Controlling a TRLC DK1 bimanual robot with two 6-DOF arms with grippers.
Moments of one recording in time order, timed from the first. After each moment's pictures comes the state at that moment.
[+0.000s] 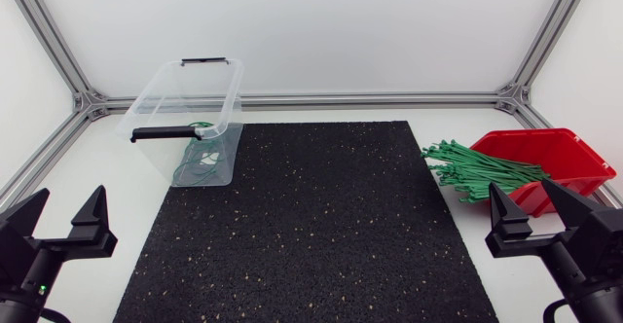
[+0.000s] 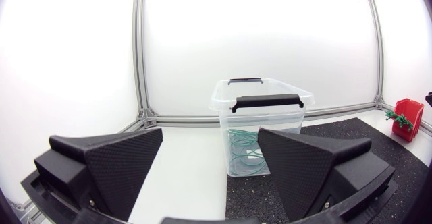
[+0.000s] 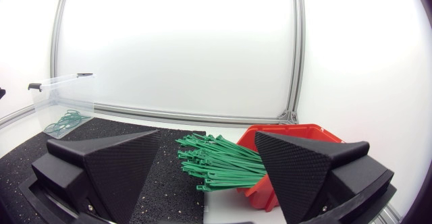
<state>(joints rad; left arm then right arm) 0.02 0.05 0.02 0.01 -0.10 0.05 -0.02 0.06 0.03 -0.01 -0.02 -0.06</state>
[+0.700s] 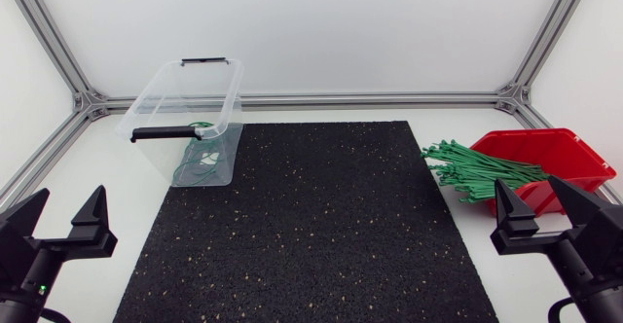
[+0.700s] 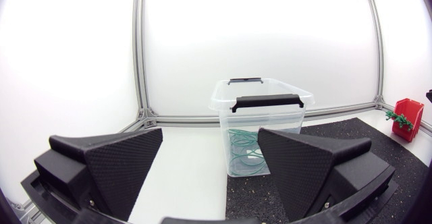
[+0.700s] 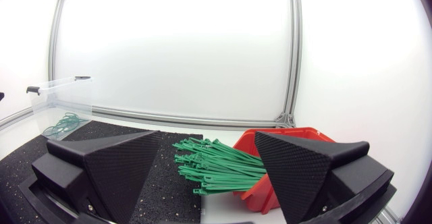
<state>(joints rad) 0.02 0.05 0.02 0.01 -0.10 0.05 -0.04 0.06 0.06 -0.02 -0.02 -0.06</state>
